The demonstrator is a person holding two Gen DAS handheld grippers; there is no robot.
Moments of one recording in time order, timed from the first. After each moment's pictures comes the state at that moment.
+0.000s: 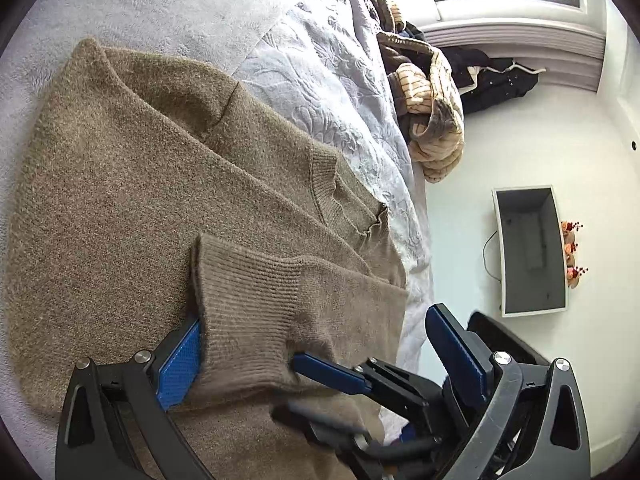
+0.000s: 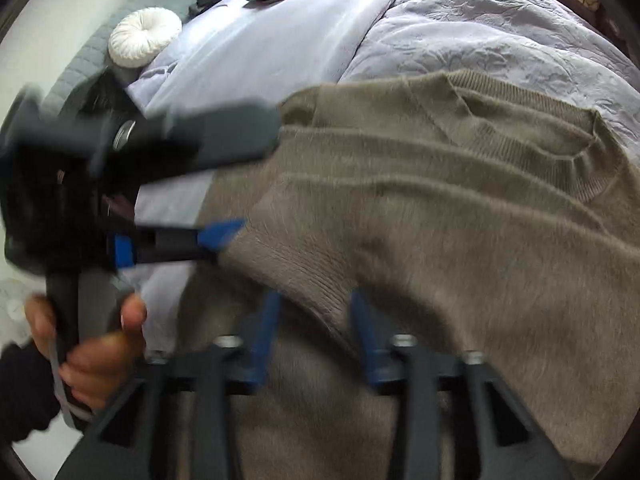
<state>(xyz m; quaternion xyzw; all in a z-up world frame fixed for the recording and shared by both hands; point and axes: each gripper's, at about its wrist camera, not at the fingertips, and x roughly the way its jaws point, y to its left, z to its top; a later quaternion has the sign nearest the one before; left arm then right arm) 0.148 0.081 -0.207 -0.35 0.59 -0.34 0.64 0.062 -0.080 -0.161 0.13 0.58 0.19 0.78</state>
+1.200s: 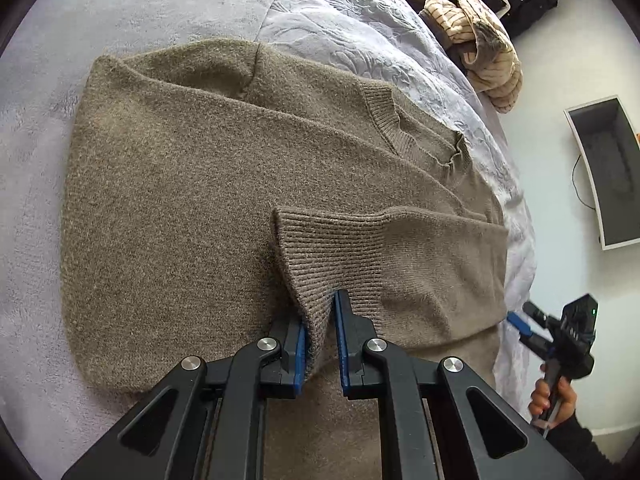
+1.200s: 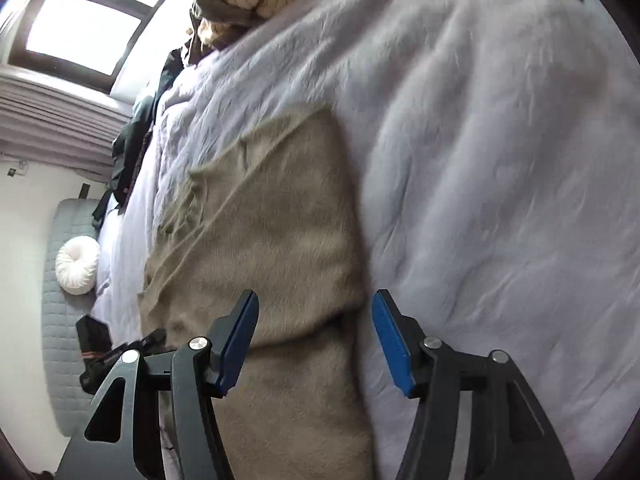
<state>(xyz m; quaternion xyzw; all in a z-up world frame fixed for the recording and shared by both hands) 0.126 0.064 -0.216 -0.14 0.64 -0.29 0.70 -0.111 -0.340 -0.159 0.42 0.47 -0.08 0.77</state>
